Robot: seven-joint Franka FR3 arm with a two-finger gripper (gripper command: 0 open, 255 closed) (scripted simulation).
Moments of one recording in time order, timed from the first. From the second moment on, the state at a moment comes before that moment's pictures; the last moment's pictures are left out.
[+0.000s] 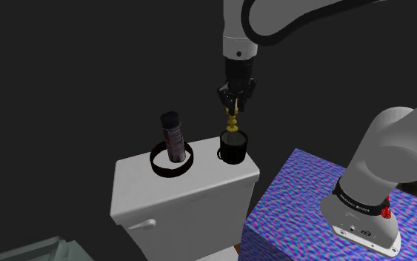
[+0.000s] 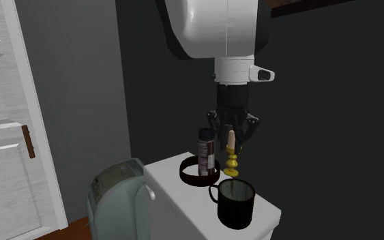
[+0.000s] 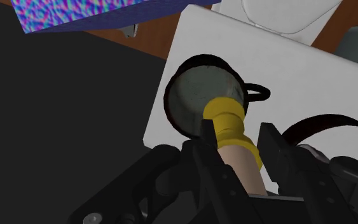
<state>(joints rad) -0.02 -0.49 0.28 -2.36 0.12 1.88 0.46</state>
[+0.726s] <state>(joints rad) -0.01 -0.46 0.29 -2.46 0.12 2.01 0.46</state>
